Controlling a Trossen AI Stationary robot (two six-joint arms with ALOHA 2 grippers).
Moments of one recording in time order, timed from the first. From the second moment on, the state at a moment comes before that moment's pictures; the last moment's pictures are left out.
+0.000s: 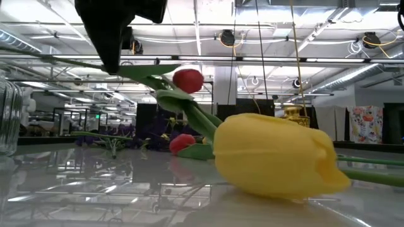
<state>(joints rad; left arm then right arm) -0.32 1.69 1.37 -1.04 -0.01 -0.65 1.08 1.07 1.10 -1.12 1.20 1.08</state>
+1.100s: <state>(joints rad) -0.15 1.69 1.59 -1.47 -0.40 -0.40 1.08 1.07 1.10 -1.10 1.21 1.07</state>
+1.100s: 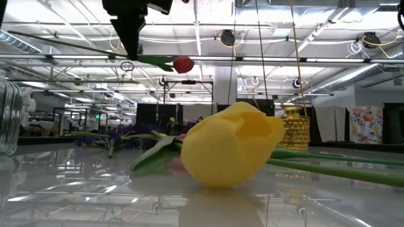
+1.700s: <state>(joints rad) -0.18 1.69 1.82 -0.67 -0.41 0.08 1.08 1.07 1.10 -1.09 1.44 1.03</state>
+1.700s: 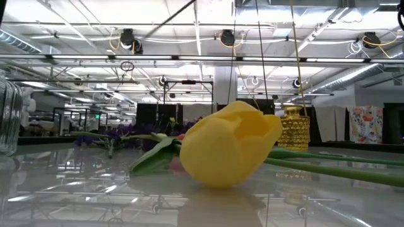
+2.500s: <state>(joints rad) -0.12 1.83 1.81 0.25 0.07 0.24 0.81 1.03 1.17 -0.41 1.14 0.09</state>
